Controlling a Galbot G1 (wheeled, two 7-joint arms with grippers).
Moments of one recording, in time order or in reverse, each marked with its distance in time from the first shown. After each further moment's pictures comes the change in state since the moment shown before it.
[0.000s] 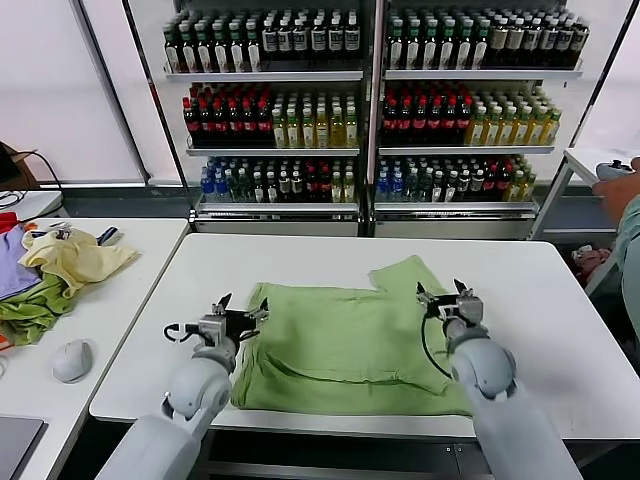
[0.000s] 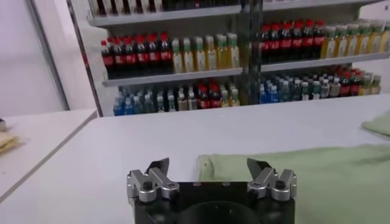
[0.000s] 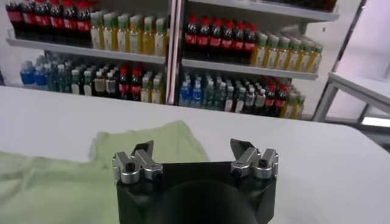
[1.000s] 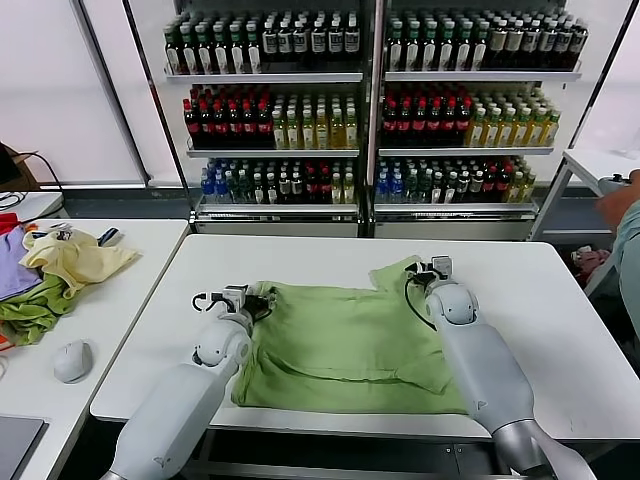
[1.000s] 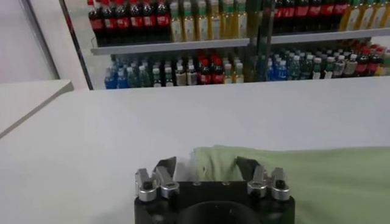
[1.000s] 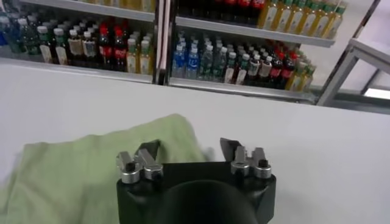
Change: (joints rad) left arm -0.176 -0.039 0.105 0.265 -0.099 0.015 0.019; right arm 0.309 0.094 -0.071 -0.522 -0.016 -0.009 -0.066
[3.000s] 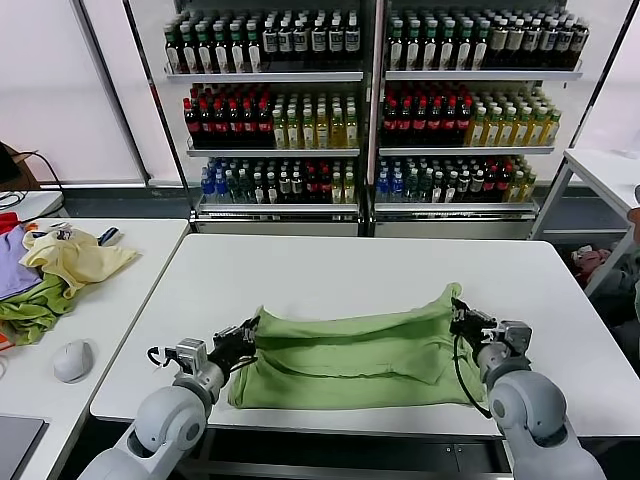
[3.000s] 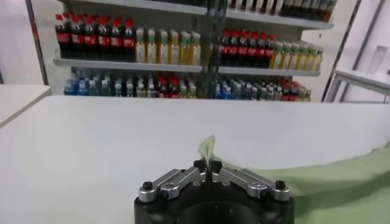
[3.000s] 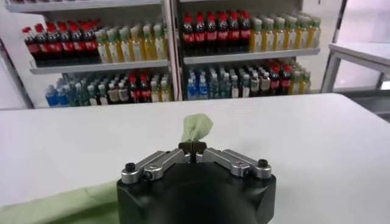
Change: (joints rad) left arm 0.450 0.206 -0.168 -0.553 -0.067 -0.067 0.092; right arm -0.700 -0.132 0.313 0.926 0.184 -0.027 0.043
